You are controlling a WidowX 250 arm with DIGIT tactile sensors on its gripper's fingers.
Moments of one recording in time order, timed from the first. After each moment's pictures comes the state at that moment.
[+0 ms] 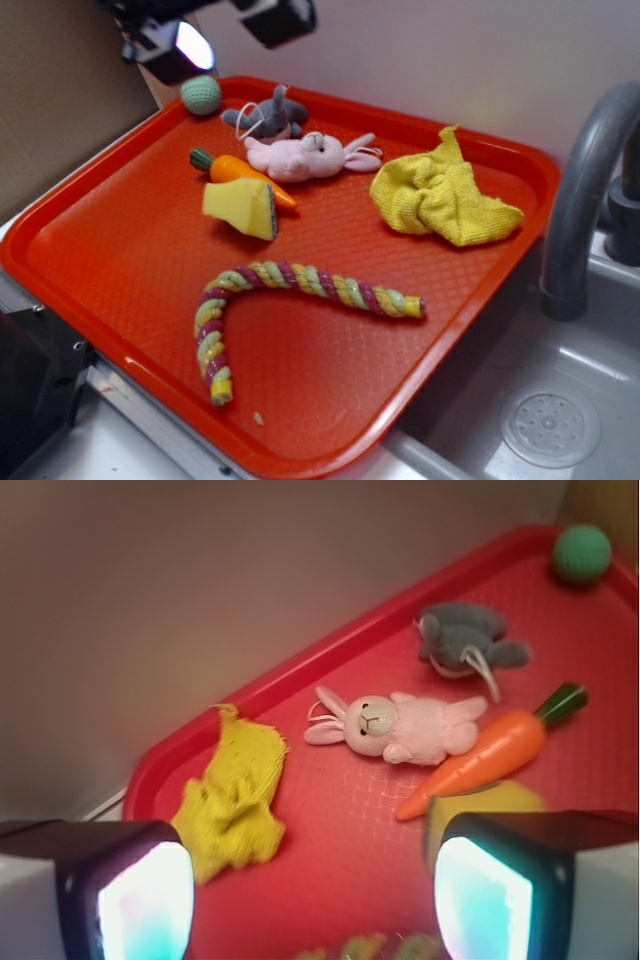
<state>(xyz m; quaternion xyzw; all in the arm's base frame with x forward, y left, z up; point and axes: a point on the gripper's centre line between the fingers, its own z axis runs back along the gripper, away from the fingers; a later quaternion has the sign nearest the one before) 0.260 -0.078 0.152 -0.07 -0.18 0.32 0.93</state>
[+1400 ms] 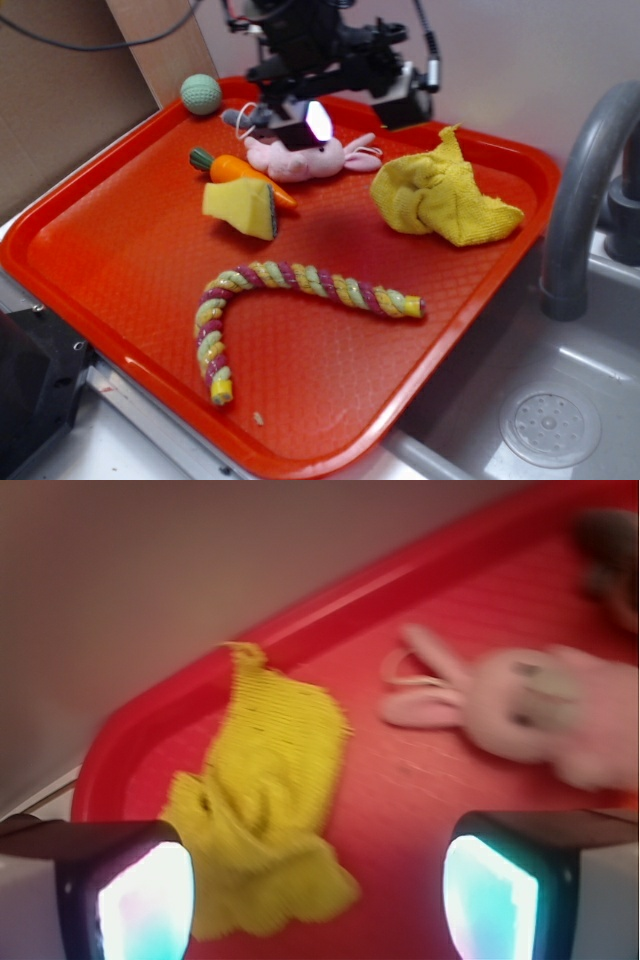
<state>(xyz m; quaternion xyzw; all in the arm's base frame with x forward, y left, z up) 0.309 -0.105 0.087 -0.10 -0.13 0.25 0.96</state>
